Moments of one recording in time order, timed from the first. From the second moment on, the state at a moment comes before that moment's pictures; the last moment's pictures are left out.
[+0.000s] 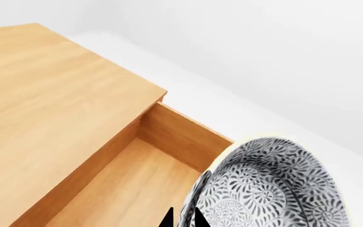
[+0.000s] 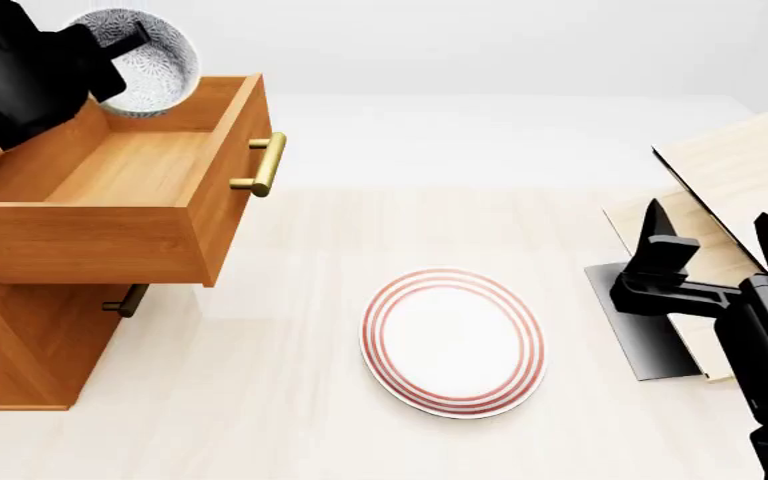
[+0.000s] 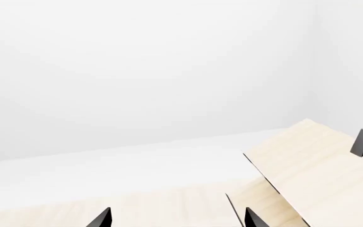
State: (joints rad) left arm -1.50 -0.43 0.23 -0.68 -1.00 -0.90 -0.70; right arm 0.35 0.81 0.16 -0.79 1.33 0.77 0.86
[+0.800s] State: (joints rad) left arm -1.45 -0.40 0.23 -0.88 -0.95 -0.77 -0.63; right arm 0.36 0.80 0.13 -0.77 1.31 0.77 0.86
